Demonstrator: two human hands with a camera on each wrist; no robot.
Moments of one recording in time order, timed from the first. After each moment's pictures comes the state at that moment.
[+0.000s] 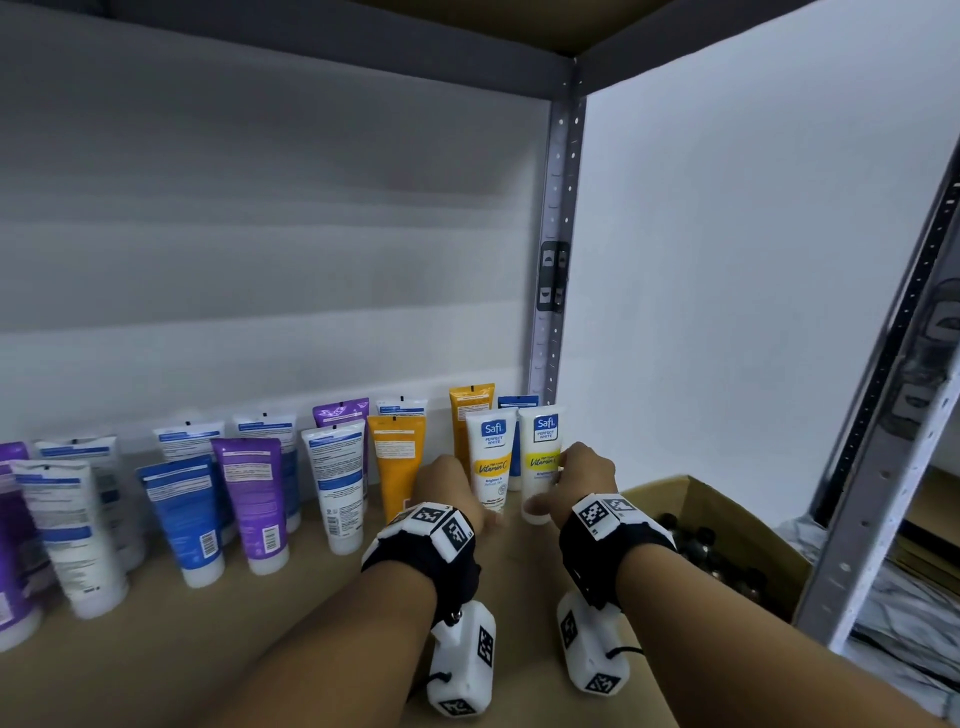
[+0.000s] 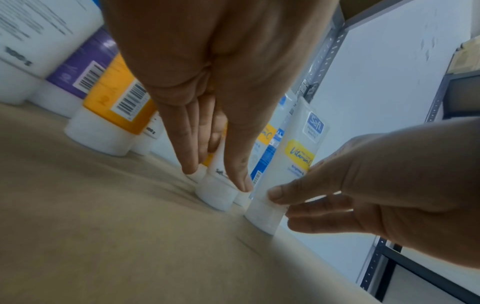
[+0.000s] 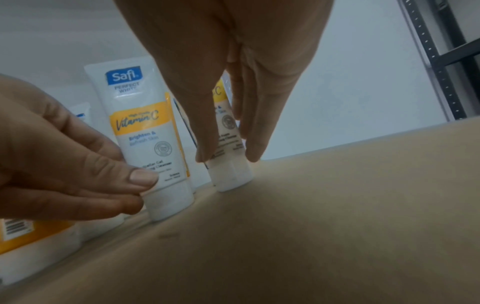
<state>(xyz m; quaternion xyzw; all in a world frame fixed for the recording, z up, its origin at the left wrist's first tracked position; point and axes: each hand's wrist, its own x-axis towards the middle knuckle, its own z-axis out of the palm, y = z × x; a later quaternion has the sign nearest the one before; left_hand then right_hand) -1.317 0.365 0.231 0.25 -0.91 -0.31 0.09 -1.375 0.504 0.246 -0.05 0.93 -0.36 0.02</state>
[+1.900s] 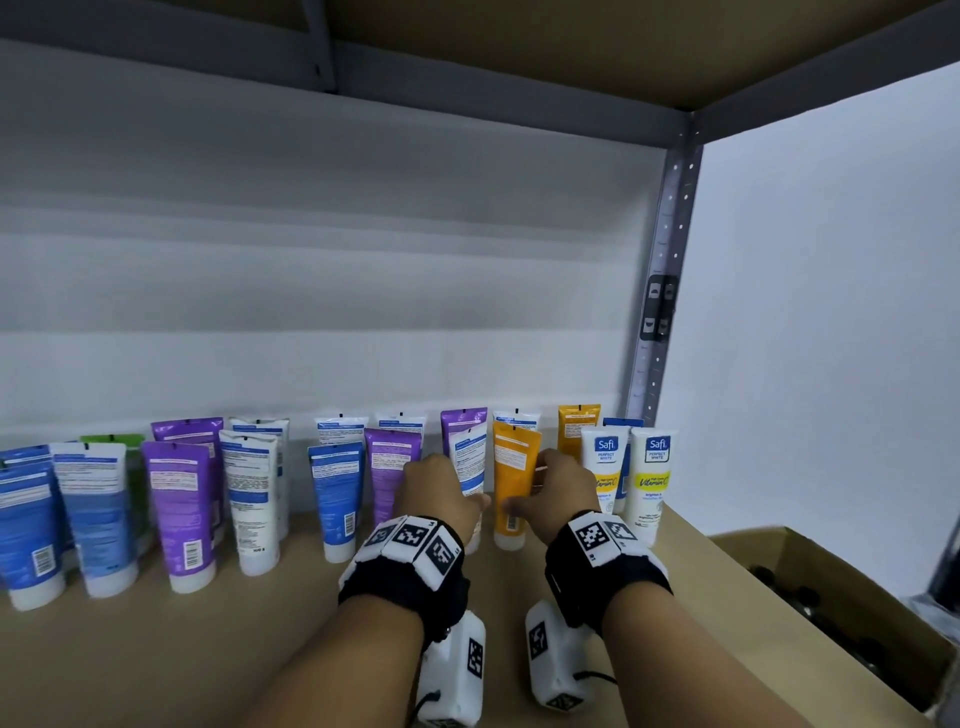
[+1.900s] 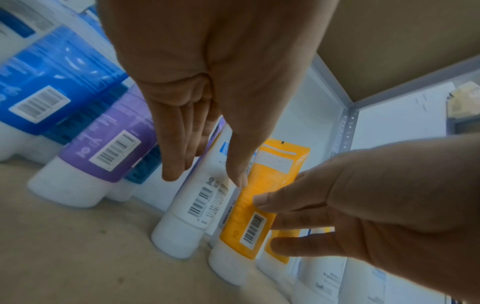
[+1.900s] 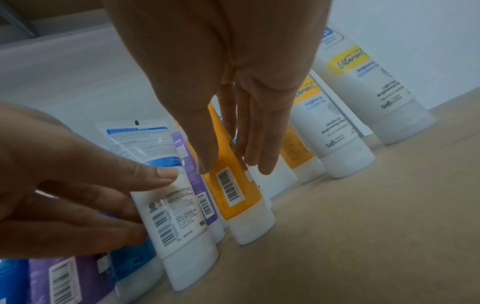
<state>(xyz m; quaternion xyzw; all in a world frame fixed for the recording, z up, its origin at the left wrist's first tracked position) -1.223 0.276 0.245 0.30 -0.88 -0.28 0.23 -1.300 0.388 0.249 -0.22 0.90 -0.38 -0.03</state>
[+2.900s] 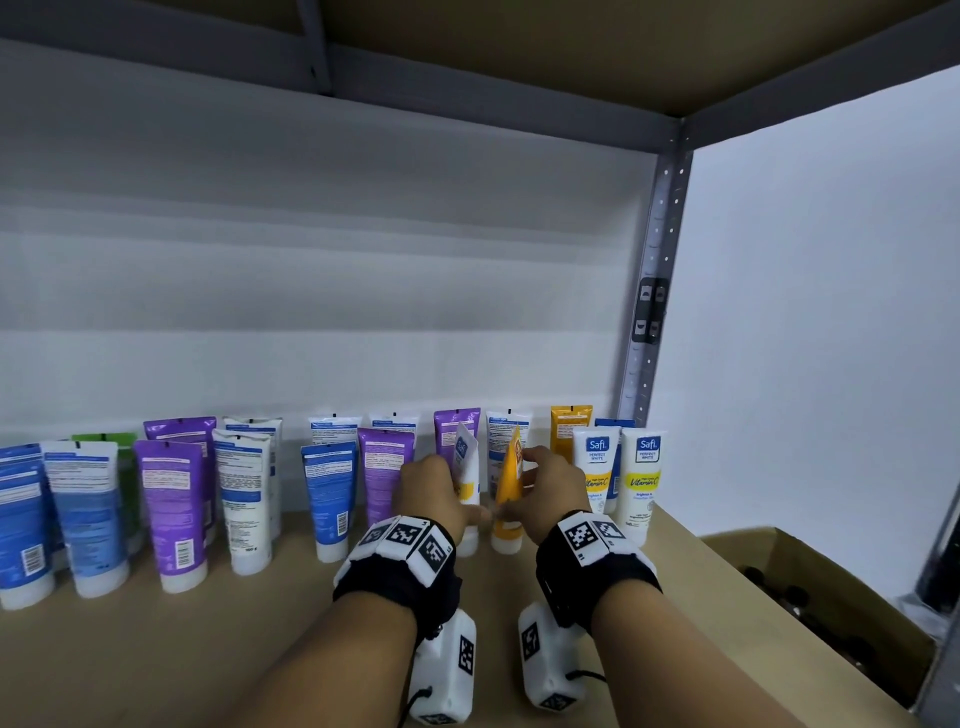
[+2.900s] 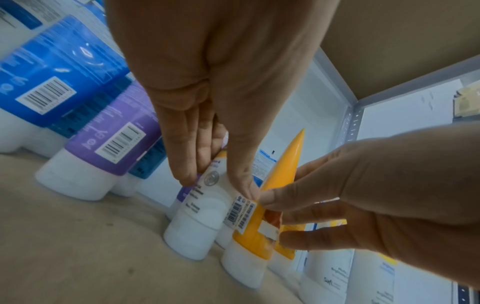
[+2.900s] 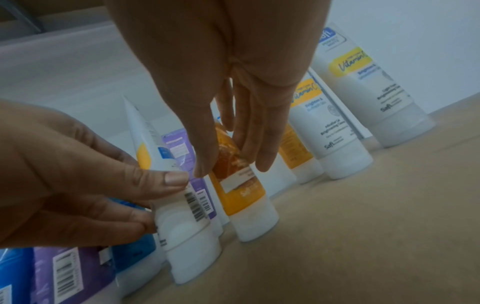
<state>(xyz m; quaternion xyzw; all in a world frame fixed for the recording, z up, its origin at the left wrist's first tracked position) -1.229 0.269 0.242 0.28 -0.90 -0.28 0.20 -1.301 0.391 0.248 -0.24 0.88 -0.40 -0.02</state>
